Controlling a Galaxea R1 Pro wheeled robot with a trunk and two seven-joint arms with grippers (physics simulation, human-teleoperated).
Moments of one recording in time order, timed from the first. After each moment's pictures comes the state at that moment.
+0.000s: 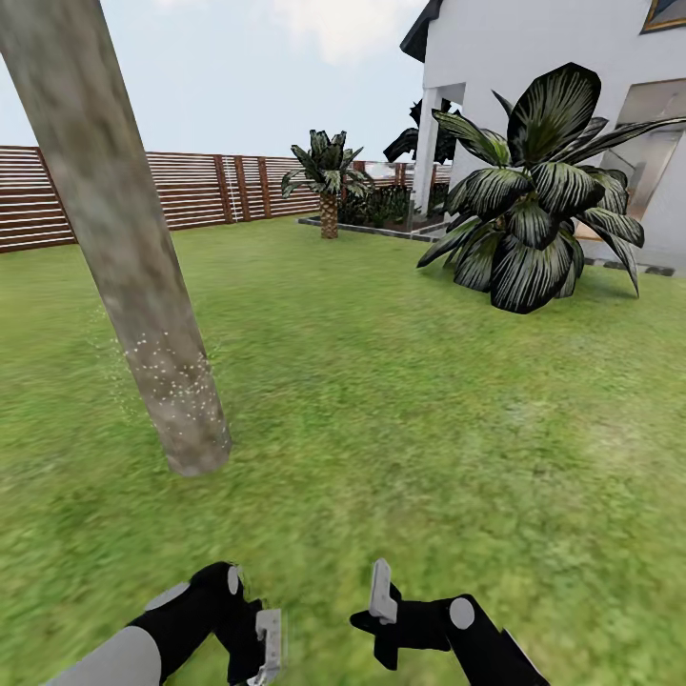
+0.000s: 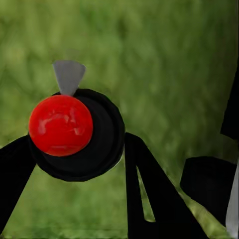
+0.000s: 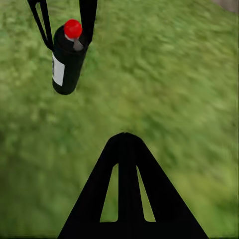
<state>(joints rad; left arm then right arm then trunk) -0.60 0.08 -0.59 -0.52 -0.66 0.22 -0.97 -0.44 0.11 -0.05 -0.61 0.76 -0.37 0.91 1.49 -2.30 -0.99</state>
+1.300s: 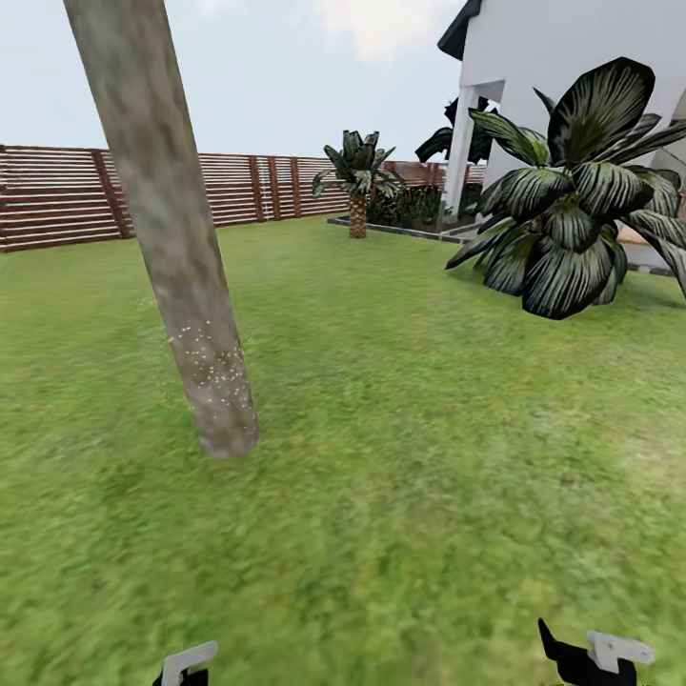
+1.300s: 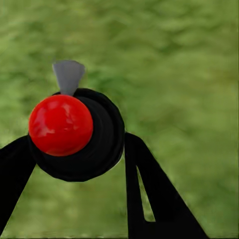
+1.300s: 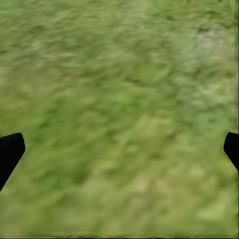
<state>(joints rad) -0.35 0.02 -0.14 -0.18 0.31 -0.35 0.24 -0.34 -0.01 -1.23 -0.62 0.74 -0.44 0.48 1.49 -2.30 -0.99</state>
